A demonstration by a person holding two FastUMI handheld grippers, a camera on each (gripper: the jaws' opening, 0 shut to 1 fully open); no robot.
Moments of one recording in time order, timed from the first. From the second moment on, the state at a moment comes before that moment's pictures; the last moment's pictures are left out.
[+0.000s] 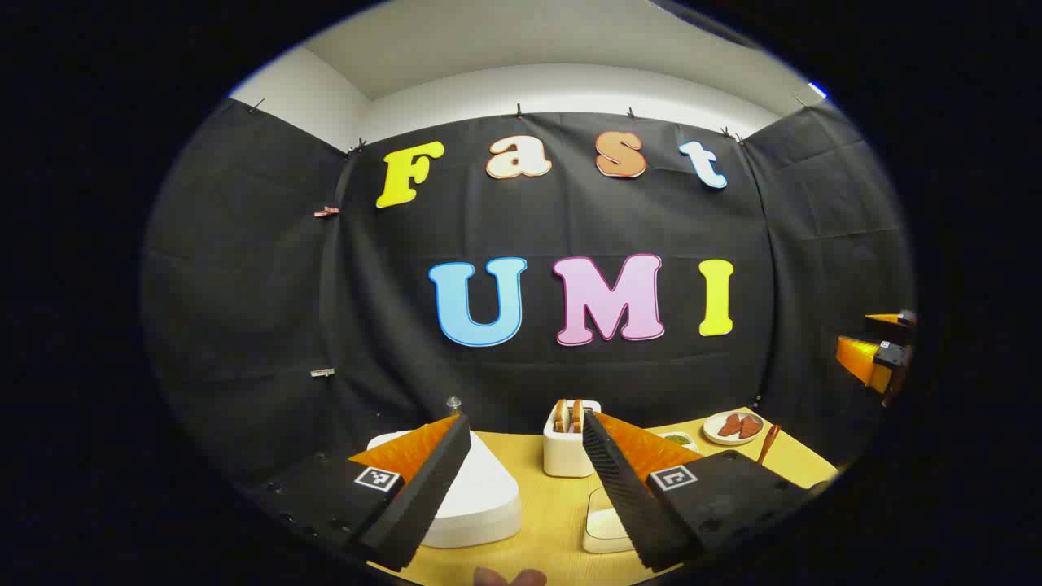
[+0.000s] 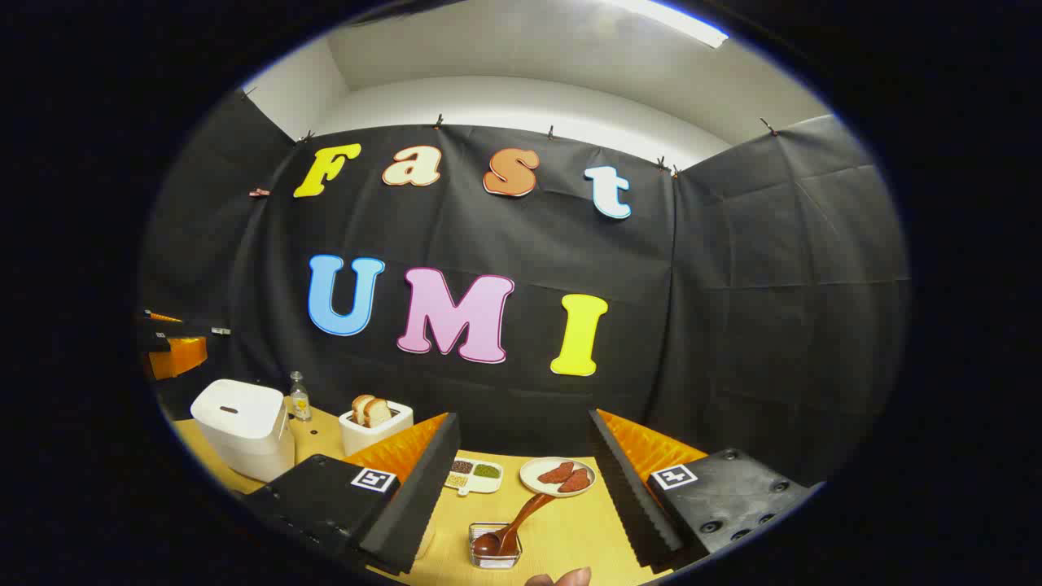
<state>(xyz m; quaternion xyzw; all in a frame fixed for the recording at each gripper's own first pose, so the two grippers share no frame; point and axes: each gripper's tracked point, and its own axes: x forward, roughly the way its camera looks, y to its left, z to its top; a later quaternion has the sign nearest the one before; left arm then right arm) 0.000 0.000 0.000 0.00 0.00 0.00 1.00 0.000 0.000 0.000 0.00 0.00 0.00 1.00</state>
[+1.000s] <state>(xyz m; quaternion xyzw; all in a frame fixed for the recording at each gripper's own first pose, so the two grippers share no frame) 0.017 0.060 -0.002 -0.01 0.00 -0.02 1.00 -0.009 0.090 0.031 0.02 0.01 0.00 1.00</state>
